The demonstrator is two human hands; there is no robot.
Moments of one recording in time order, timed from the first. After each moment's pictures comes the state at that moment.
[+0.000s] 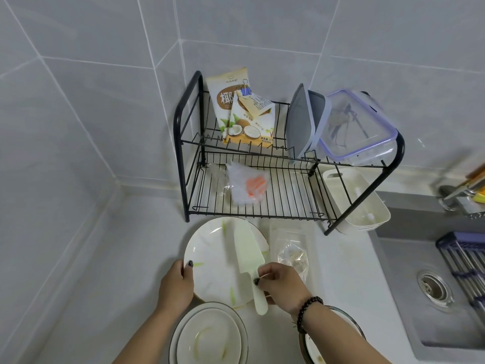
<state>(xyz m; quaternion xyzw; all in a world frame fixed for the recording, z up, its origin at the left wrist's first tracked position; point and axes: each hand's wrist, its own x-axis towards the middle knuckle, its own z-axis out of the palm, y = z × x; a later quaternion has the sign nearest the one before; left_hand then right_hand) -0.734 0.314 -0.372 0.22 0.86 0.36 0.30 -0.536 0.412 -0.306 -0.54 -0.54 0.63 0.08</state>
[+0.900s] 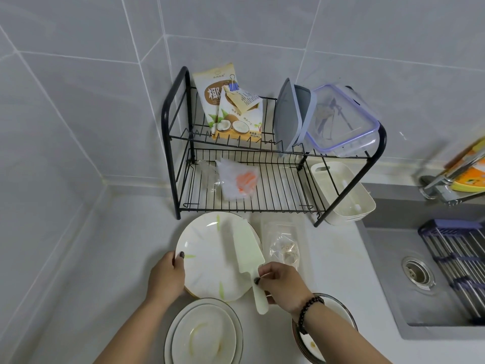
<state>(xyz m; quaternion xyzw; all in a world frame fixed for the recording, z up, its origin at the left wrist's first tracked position) -0.748 0.319 -0.368 0.25 0.86 0.34 0.29 -0.519 0.401 -0.305 -0.56 -0.52 0.64 0.10</state>
